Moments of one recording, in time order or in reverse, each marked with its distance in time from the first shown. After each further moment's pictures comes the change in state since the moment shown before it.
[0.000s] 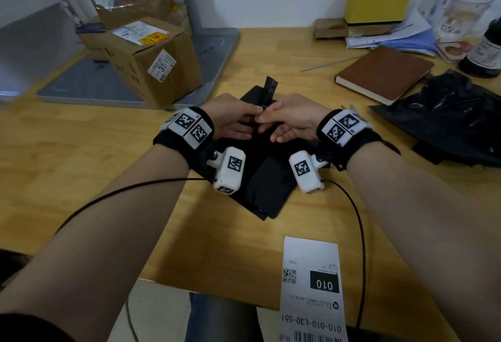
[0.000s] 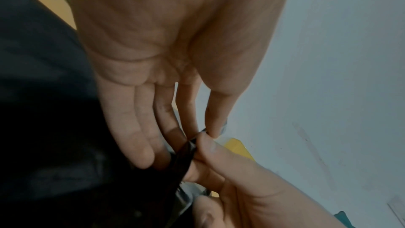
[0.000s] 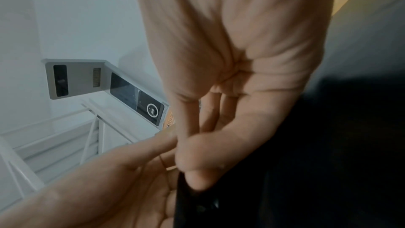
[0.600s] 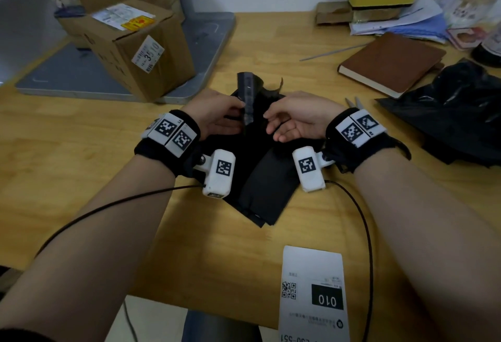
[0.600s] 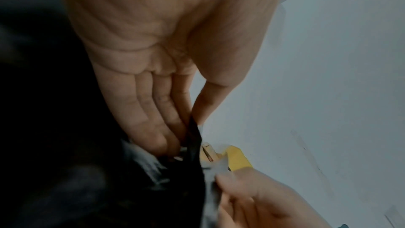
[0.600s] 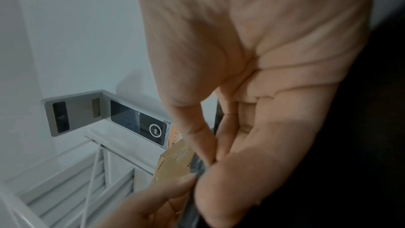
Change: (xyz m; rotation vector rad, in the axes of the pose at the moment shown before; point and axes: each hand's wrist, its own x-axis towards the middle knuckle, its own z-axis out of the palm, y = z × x) left_hand 0.016 -0.013 -0.011 -0.122 0.117 -0.007; right_hand 0.009 0.009 -0.013 0.050 -0.042 0.090
